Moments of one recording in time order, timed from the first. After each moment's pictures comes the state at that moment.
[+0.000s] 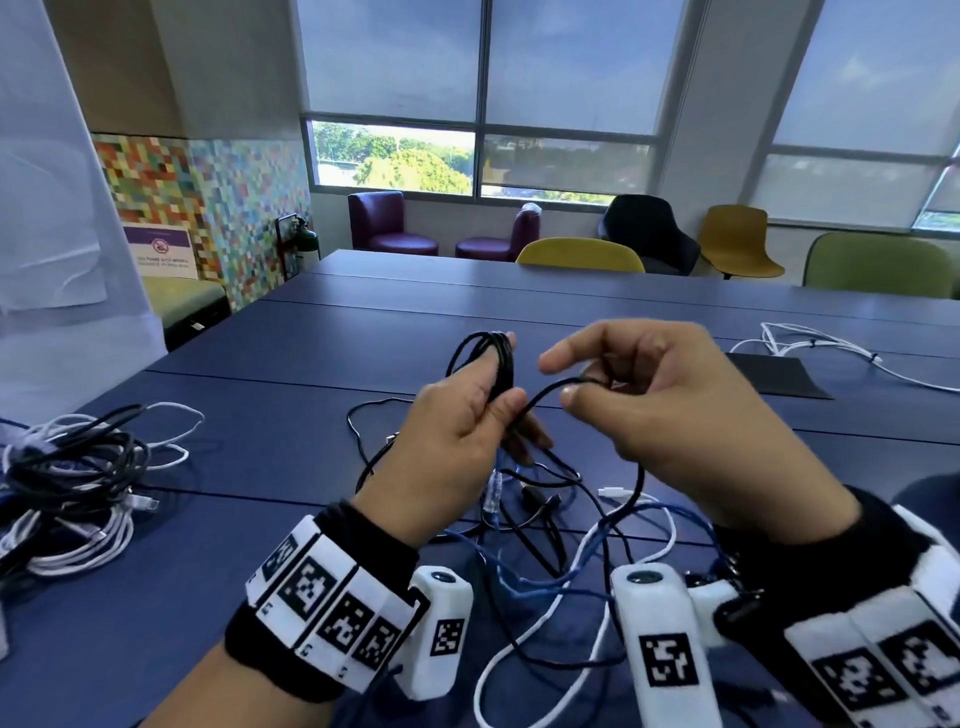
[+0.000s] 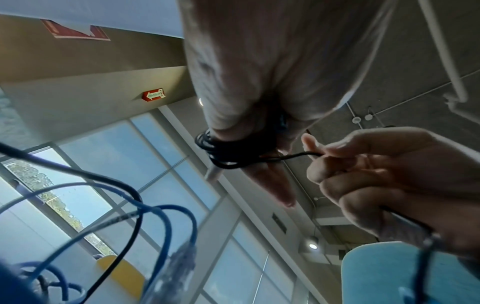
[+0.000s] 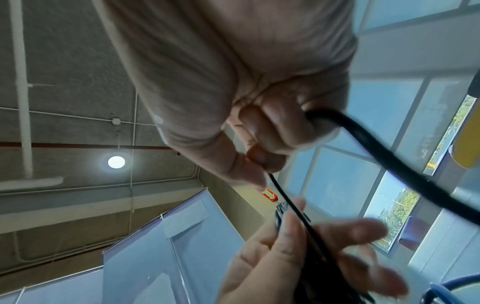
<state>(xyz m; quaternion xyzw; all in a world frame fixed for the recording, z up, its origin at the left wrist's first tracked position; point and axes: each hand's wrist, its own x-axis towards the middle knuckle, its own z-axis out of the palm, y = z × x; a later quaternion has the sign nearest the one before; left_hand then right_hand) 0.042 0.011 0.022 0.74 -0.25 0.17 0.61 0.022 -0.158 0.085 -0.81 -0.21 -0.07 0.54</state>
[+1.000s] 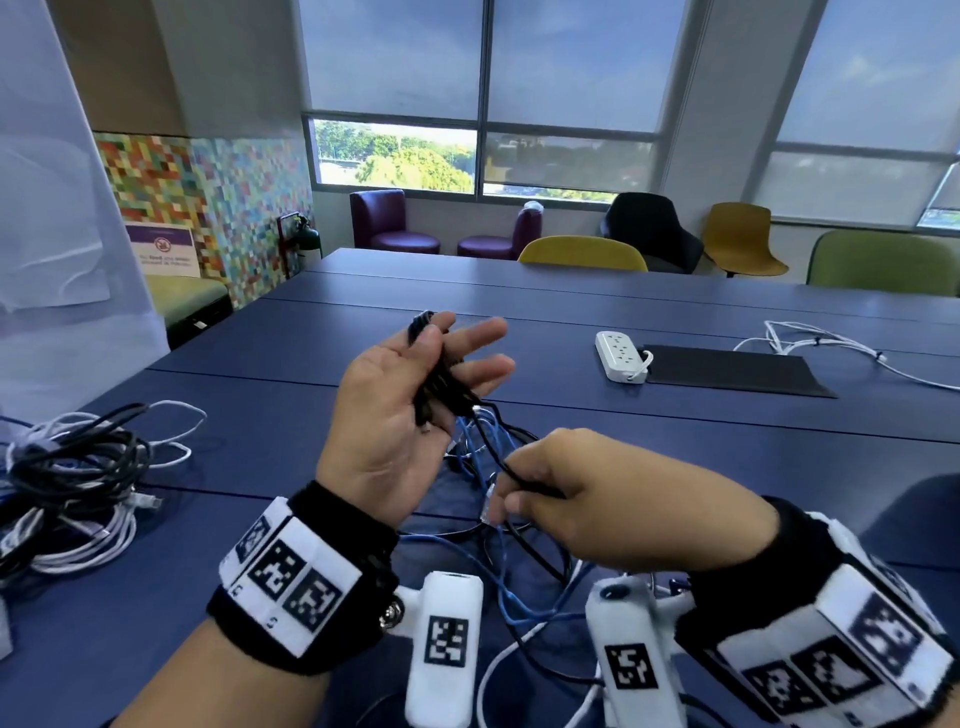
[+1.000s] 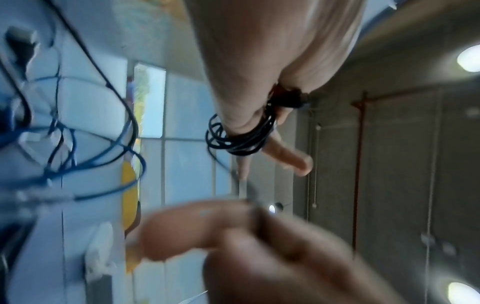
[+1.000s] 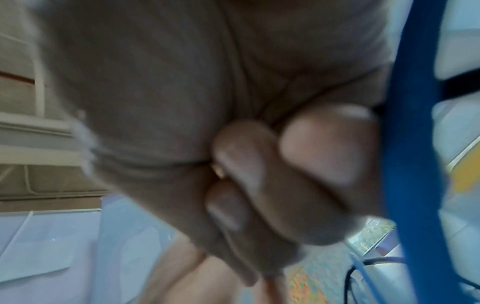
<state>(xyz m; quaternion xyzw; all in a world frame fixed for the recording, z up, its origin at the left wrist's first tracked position) 0.045 0.026 0.038 0.40 -0.16 0.10 0.90 0.021 -0.138 0.064 -0.92 -0.31 0.10 0.20</state>
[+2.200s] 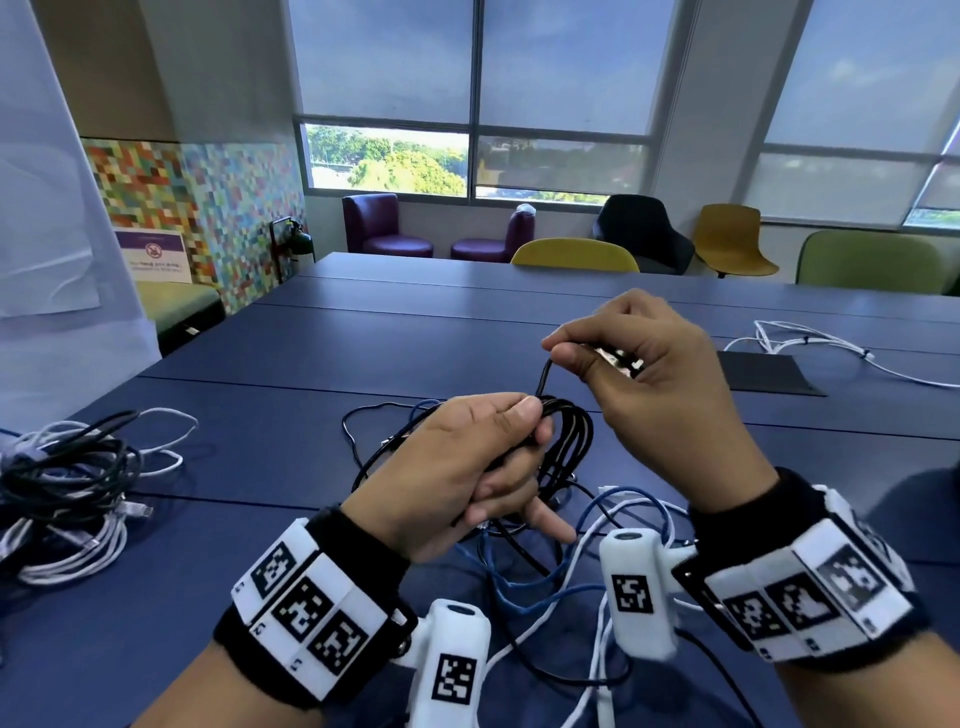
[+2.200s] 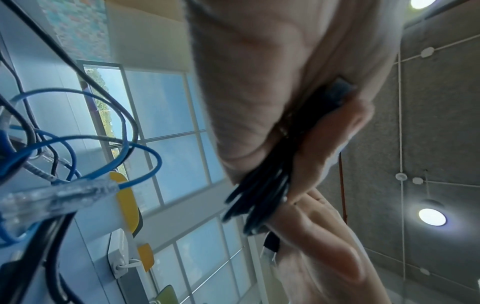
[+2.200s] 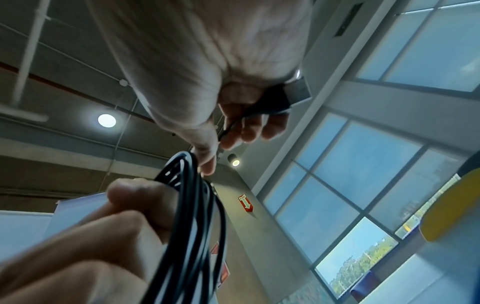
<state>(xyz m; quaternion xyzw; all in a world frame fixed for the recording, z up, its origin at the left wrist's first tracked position) 0.026 0.009 0.030 0.54 -0.27 -0.18 0.78 0.063 -0.165 0.059 -0.81 -0.27 -0.34 0.39</state>
